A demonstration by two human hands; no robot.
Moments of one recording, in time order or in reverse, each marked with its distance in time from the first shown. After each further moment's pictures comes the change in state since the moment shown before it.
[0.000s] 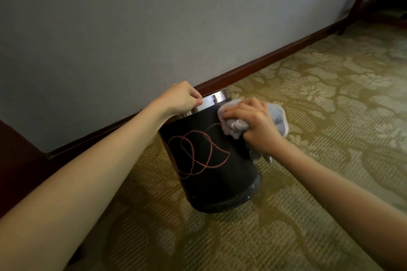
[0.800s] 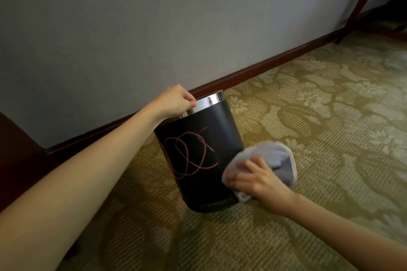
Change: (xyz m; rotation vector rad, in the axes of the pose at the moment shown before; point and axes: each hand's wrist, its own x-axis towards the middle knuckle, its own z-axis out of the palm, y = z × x) left_hand -0.014 -0.008 -0.004 -0.034 0.018 -0.045; right_hand -0.107 -0.004 0.022 -0.203 -0.296 -0.427
